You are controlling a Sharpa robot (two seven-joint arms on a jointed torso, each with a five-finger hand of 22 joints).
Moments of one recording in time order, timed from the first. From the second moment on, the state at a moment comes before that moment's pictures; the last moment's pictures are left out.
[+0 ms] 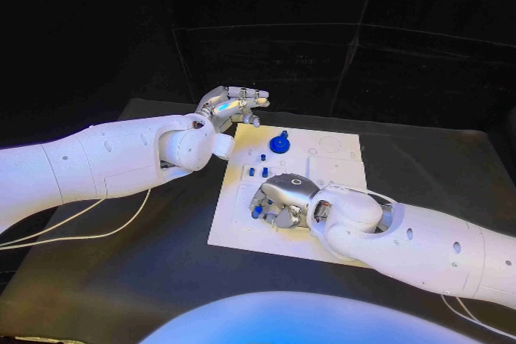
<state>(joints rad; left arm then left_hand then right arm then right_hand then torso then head) 1.24 -0.77 -0.12 1.37 0.10 -0.25 0.38 1.35 -0.05 0.42 -0.09 0.06 1.00 0.18 0.16 0.07 1.08 0.10 0.27 0.12 1.18 0.02 1.09 0.62 0.17 1.19 0.12 0.60 0.78 1.00 -0.55 -0.06 1.61 -1.69 -0.20 -0.14 1.45 -0.14 0.48 0.08 0.13 1.03 0.17 0.06 0.06 1.14 0.10 0.11 0.06 1.47 0.00 1.31 1.12 0.13 1.32 0.10 1.23 0.92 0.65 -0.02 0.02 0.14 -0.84</state>
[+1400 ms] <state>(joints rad) 1.24 -0.78 -0.12 1.38 0.10 -0.24 0.37 1.35 -0.05 0.42 -0.09 0.06 1.00 0.18 0.16 0.07 1.08 0.11 0.27 0.12 1.18 0.02 1.09 0.62 0.17 1.18 0.12 0.60 0.78 1.07 -0.89 -0.05 1.81 -1.43 -0.39 -0.19 1.31 -0.13 0.21 0.17 0.17 1.01 0.13 0.17 0.10 1.28 0.04 0.43 0.22 1.47 -0.04 1.33 1.12 0.13 1.33 0.07 1.24 0.94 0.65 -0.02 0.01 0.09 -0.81</state>
